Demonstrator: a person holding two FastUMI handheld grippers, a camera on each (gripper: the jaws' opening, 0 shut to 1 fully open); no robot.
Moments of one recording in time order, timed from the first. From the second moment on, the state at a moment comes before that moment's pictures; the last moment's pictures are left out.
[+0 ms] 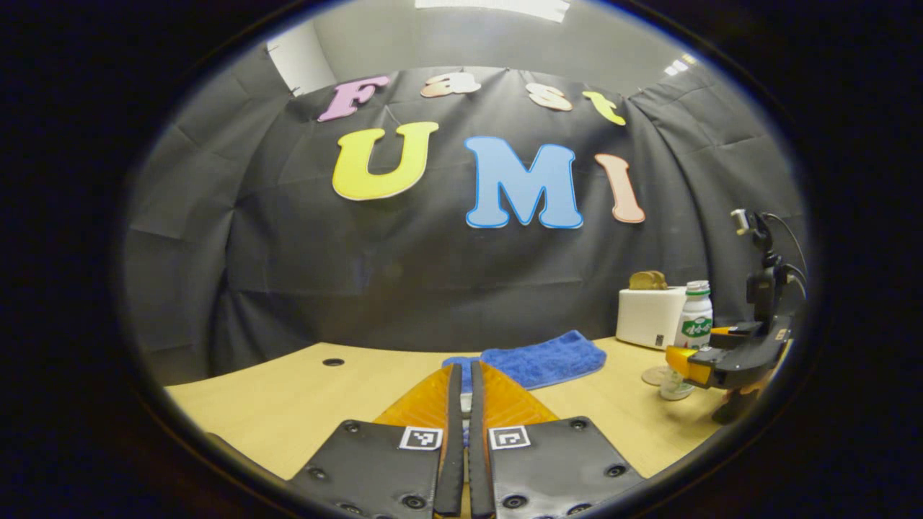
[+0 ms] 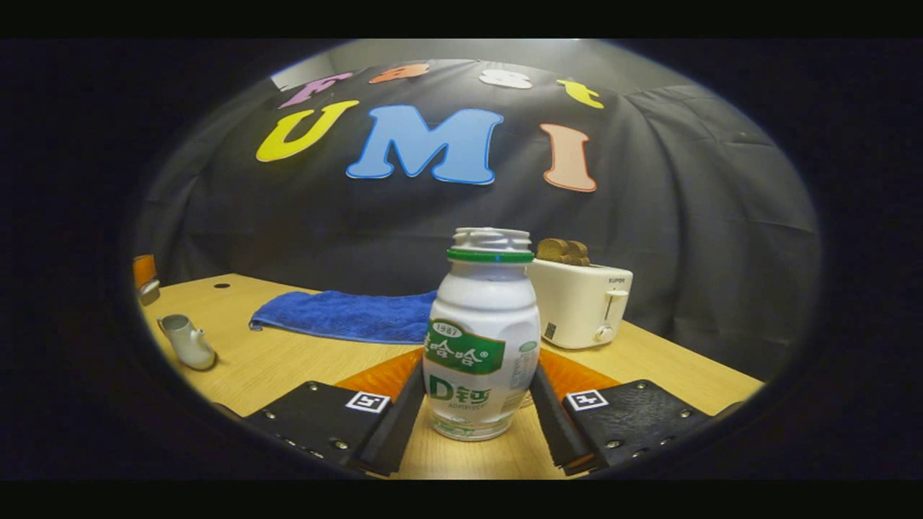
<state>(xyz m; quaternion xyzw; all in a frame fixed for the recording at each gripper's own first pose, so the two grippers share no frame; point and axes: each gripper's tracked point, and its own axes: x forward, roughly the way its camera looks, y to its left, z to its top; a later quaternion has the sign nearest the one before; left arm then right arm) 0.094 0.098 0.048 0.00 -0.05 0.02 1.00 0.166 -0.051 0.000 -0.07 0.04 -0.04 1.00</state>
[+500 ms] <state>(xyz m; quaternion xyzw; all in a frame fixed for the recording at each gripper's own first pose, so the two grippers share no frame) -0.054 0.102 0.086 0.00 -0.11 -0.02 0.99 0.142 0.003 0.029 -0.18 0.01 0.03 0.98</state>
